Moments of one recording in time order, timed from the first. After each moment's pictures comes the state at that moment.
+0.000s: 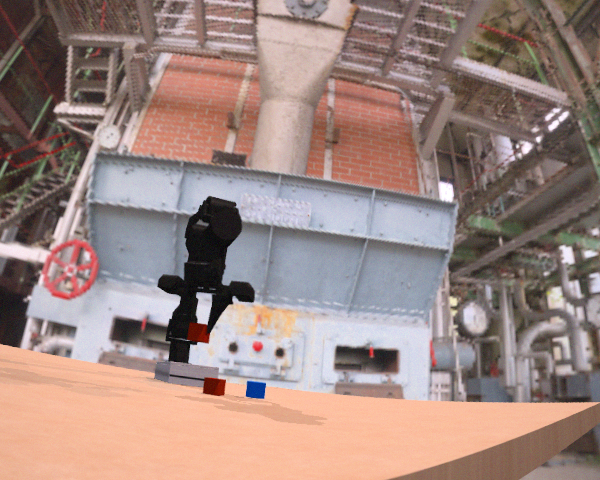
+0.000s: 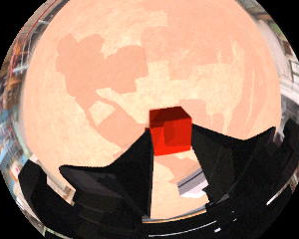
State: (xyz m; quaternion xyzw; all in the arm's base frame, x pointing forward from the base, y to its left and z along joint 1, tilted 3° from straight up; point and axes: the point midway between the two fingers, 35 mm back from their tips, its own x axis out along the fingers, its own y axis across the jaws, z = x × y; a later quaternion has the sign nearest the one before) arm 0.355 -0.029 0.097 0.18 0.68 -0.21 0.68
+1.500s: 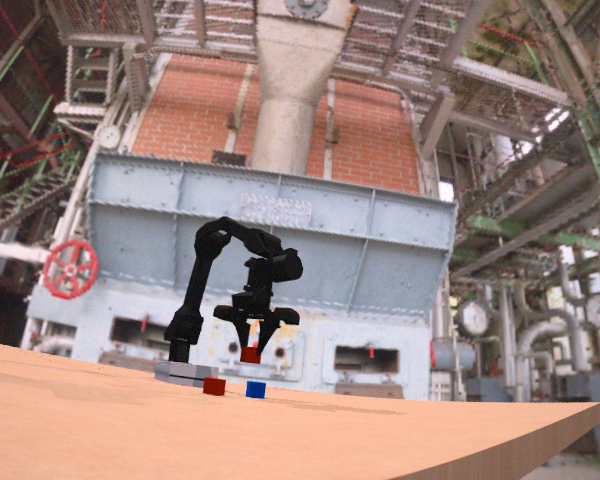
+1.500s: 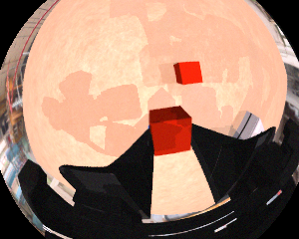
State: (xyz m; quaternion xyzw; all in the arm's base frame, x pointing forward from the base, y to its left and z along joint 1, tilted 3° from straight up) arm 0.308 0.101 0.069 0.27 0.65 -0.30 0.65
